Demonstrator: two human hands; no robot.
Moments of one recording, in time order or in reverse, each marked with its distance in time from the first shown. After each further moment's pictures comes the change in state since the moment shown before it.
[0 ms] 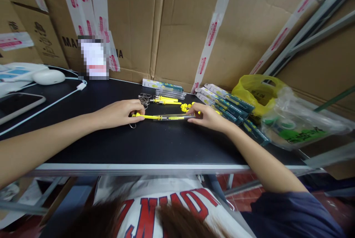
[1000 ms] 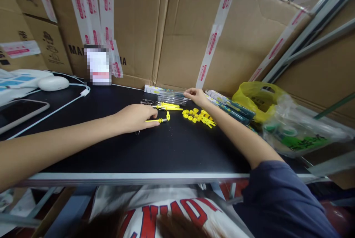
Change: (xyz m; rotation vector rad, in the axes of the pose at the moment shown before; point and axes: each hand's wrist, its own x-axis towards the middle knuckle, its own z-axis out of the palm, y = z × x) left_hand 0.031 0.032 -0.002 0.237 -0.001 -0.050; right_hand 0.101 0.087 0.001 0.103 0.355 0.322
